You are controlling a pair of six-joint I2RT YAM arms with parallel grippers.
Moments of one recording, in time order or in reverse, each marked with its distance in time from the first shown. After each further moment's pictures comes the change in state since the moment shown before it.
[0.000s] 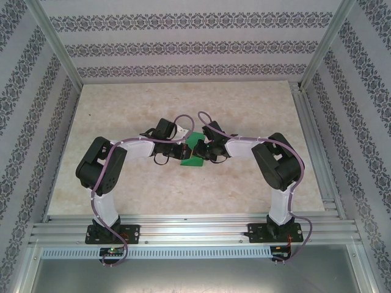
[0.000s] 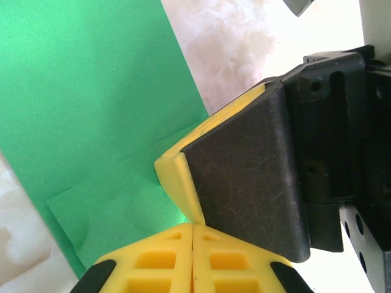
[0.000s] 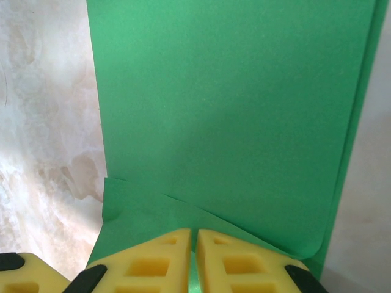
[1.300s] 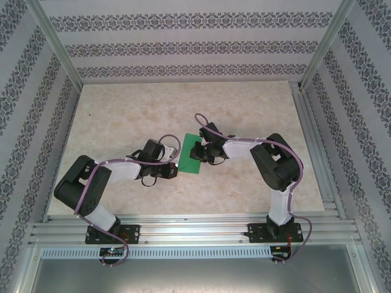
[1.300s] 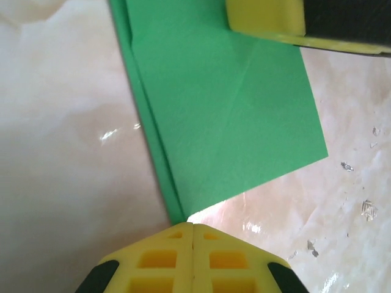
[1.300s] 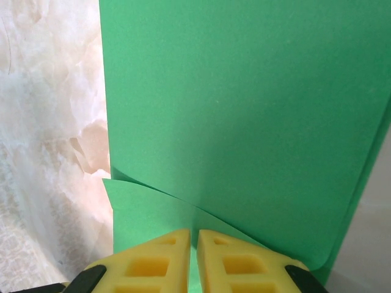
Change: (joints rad) left arm -0.013 -0.274 -0.415 0.117 -0.146 -0.119; right arm 0.021 0.003 0.003 -0.010 -0.032 -0.003
